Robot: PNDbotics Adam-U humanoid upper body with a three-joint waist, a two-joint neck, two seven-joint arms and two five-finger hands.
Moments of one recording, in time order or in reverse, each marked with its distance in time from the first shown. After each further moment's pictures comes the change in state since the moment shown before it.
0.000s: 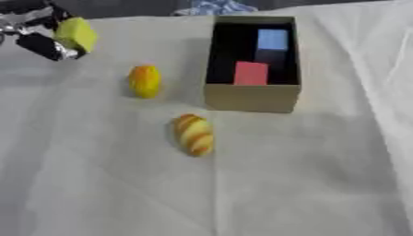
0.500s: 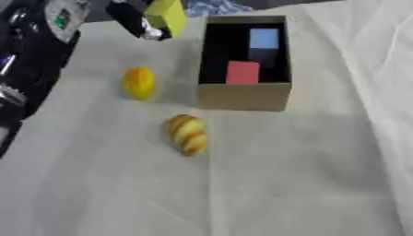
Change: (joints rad) left arm -0.164 -0.203 -0.084 0.009 -0.039 -0.049 -0.110; right arm -0.015 -0.001 0.006 0.000 -0.008 0.002 0.009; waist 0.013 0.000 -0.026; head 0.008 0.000
